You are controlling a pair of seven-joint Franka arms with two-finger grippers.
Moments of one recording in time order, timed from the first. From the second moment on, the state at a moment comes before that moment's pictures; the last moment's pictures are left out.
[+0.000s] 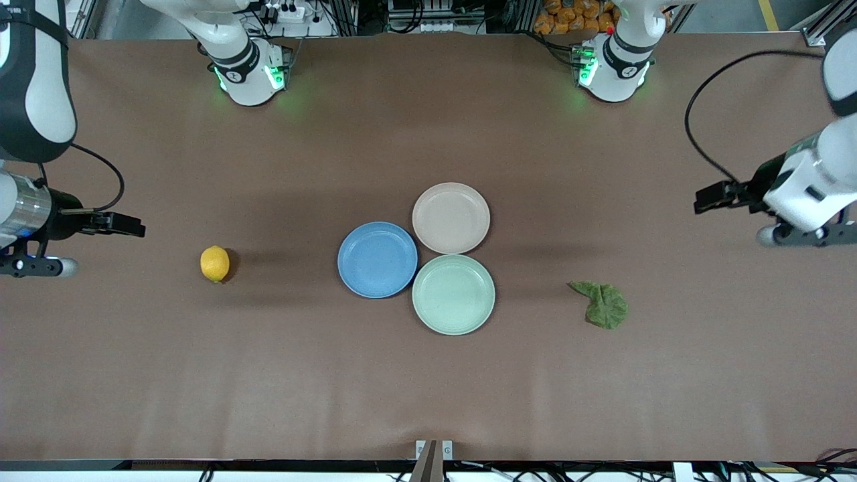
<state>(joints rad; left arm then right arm) 0.06 0.20 -0.15 -1.55 -0.02 1.61 -0.09 -0.05 0.25 -0.01 -1.57 0.02 1.64 0.01</state>
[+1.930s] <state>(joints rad) -0.03 0.73 -0.14 -1.65 -0.01 2.23 -0.09 -0.05 0.48 0.00 -2.01 0.02 2.31 0.00</state>
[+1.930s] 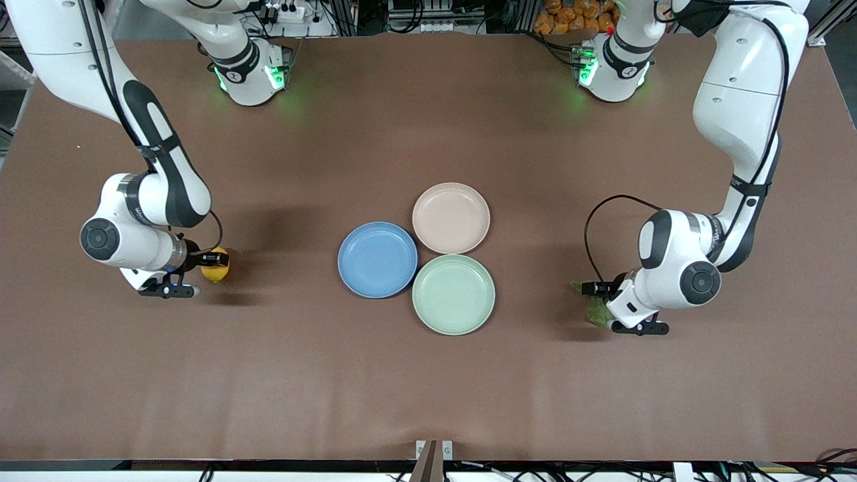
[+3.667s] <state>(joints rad) -0.15 0.60 -0.44 -1.63 0.06 2.05 -0.91 0.25 0.64 0.28 -1.70 0.18 2.24 0.76</state>
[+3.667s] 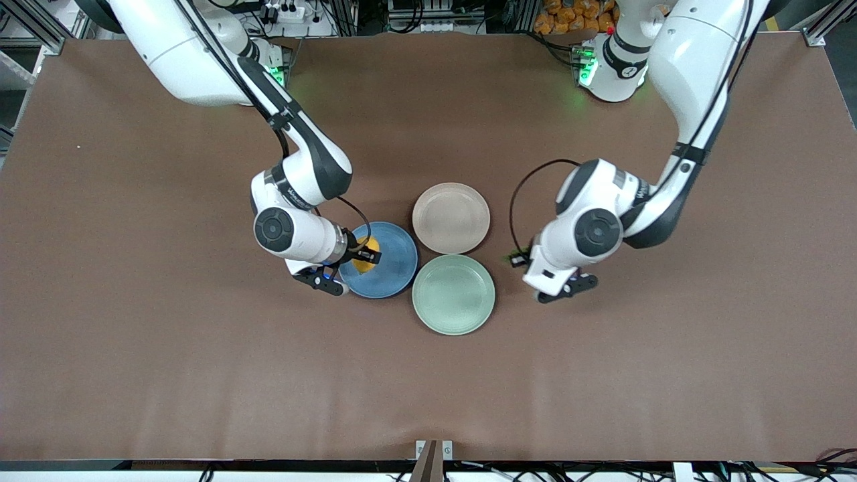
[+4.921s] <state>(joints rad) -0.37 0.66 -0.43 -1.56 0.10 2.19 -1.27 -0.04 0.49 0.17 -1.57 0.17 1.83 0.26</state>
